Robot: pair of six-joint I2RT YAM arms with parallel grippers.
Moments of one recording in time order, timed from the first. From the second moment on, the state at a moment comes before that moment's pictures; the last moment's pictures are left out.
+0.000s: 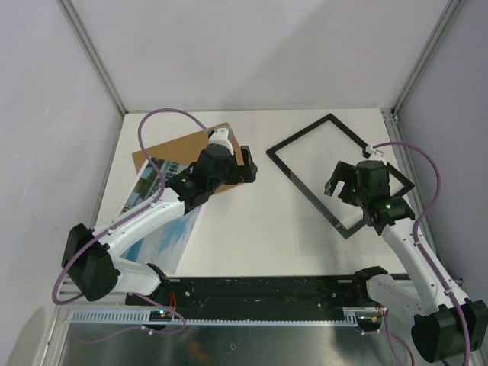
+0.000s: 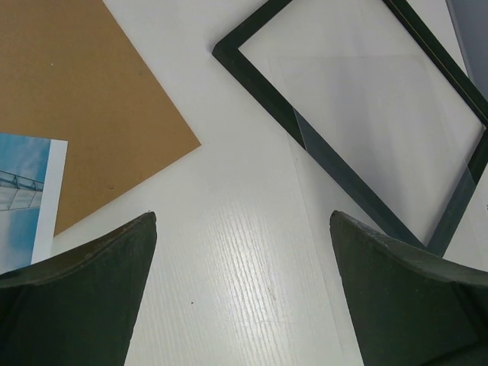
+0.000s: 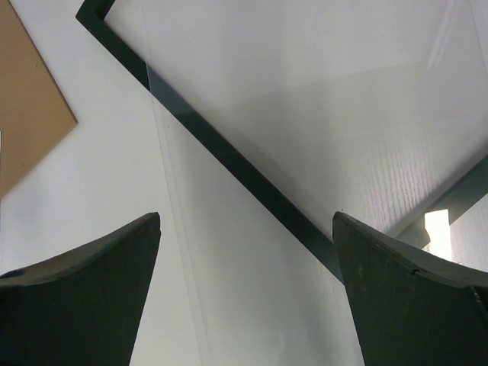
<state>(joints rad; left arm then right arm) -0.72 1.33 1.06 -0.23 -0.25 -0.56 0.24 0.92 0.81 -0.55 0.14 0.50</state>
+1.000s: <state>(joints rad) -0.76 1.87 0.96 0.34 0.48 -0.87 0.18 0.89 0.81 -0.66 0.12 0.50</state>
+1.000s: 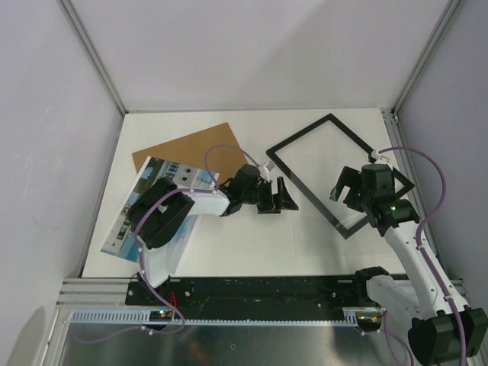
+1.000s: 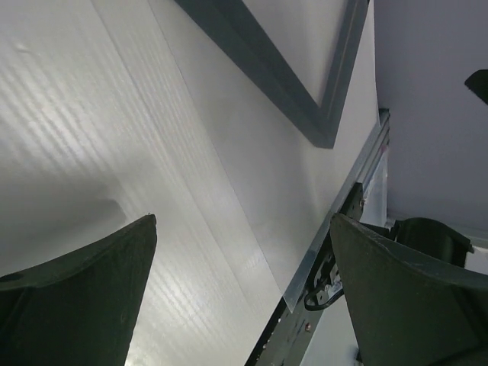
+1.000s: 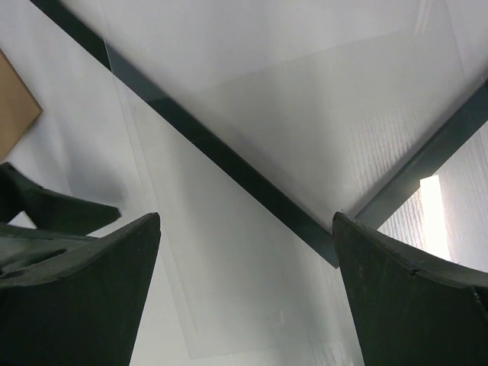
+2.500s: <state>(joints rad) -0.80 2.31 1.09 0.95 0.65 -1.39 0.18 0.86 0.81 -0.66 0.03 0.51</state>
